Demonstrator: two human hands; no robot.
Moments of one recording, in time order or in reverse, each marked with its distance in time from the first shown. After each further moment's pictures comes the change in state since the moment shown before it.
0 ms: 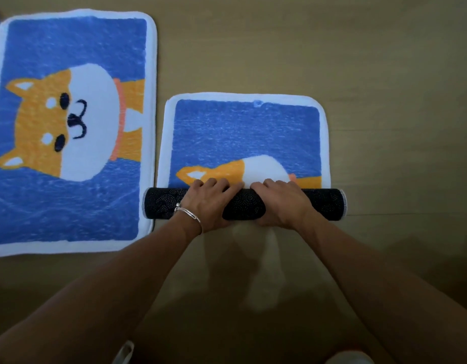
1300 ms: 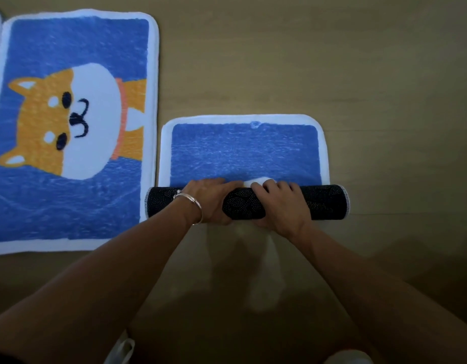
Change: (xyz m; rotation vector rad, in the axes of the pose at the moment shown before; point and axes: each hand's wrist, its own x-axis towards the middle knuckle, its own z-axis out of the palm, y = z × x) left_hand 0.007 -0.010 -0.018 -0.214 -0.141 -0.010; right_hand -0.009 -0.004 0.022 -0.135 0.323 0.009
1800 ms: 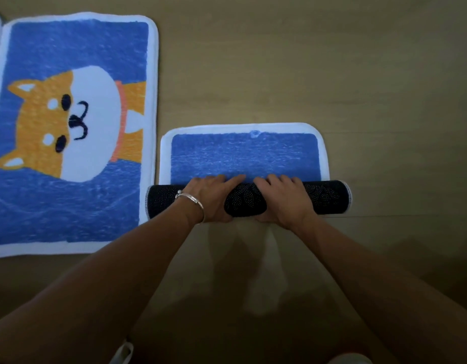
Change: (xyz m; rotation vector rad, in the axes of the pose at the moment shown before) left_hand 0.006 0.004 -0.002 0.089 0.069 -0.003; right_hand 0.015 0.008 -0.013 -0.004 -0.089 0.014
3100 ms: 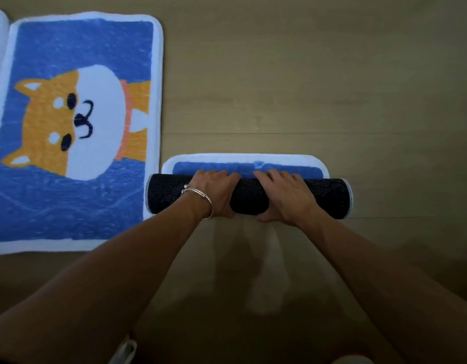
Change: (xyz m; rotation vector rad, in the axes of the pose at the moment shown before) left_hand 0.004 0.002 -0.004 0.088 0.080 -0.043; right_hand 0.004 0.001 -0.013 0.030 -0.101 -0.027
